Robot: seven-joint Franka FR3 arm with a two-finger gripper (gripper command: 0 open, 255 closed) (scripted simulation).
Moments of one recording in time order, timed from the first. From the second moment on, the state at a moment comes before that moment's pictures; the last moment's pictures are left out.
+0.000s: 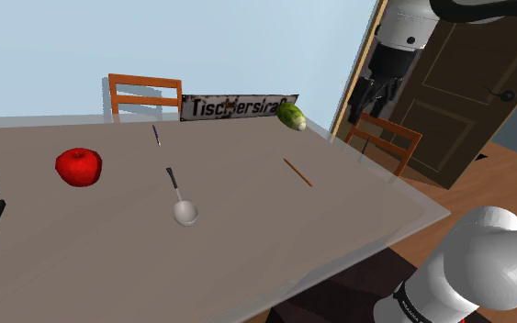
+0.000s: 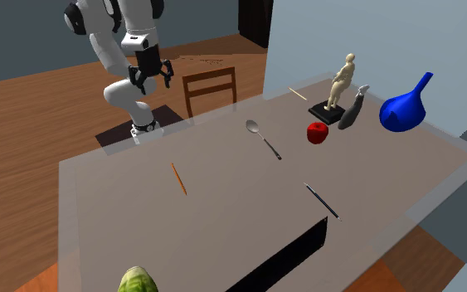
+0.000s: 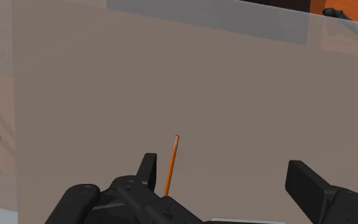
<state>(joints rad) 0.00 -0.76 0.04 -2.26 -0.05 1.55 0.12</state>
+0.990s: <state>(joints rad) 0.04 -0.45 0.20 -2.25 0.07 1.84 0.34</state>
